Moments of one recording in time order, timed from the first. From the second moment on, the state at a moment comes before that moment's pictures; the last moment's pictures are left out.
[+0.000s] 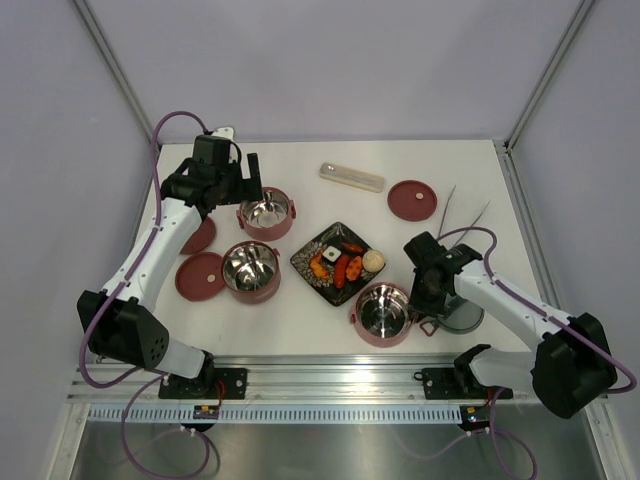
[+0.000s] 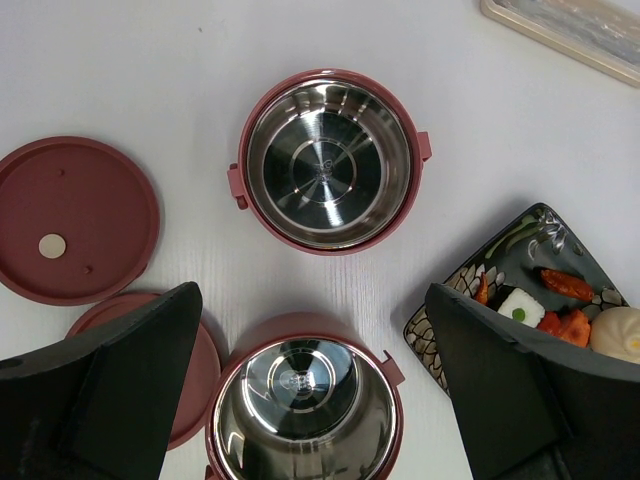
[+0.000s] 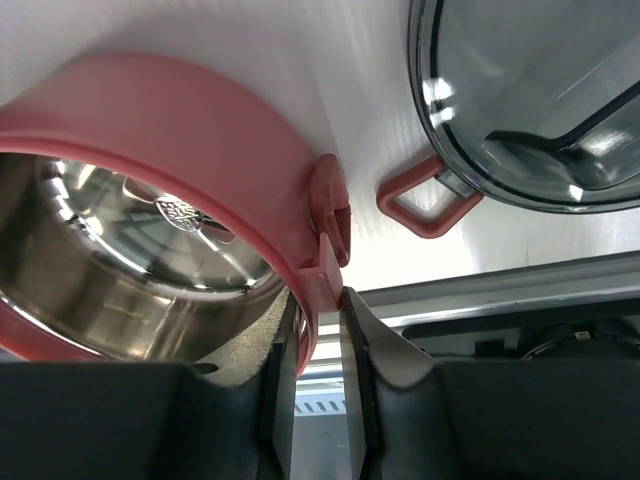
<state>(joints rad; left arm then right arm) -0.27 1.45 1.43 -0.72 -0.12 -0.29 0.53 1.21 0.77 -0.99 0.01 0.83</state>
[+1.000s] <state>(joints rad) -0.27 1.45 1.43 -0.71 -0.12 -0.28 0.53 1.45 0.96 -1.05 0.22 0.87</state>
